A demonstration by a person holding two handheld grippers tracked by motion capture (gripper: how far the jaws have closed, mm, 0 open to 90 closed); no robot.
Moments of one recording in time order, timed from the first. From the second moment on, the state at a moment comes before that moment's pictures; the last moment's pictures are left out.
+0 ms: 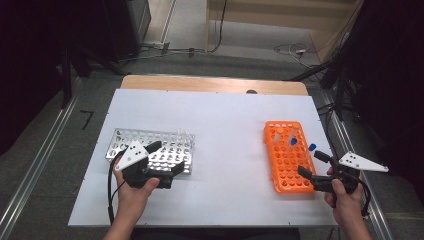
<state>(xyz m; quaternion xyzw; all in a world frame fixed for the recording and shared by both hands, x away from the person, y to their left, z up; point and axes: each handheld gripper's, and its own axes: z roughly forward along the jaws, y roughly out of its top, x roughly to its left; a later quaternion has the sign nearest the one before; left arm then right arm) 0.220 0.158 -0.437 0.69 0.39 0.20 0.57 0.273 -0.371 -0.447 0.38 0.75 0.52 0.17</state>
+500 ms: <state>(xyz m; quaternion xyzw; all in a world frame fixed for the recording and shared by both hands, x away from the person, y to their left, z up) 0.219 0.149 -0.445 0.70 0.39 0.19 0.56 0.298 -0.380 -0.469 0.44 0.74 0.47 0.19</state>
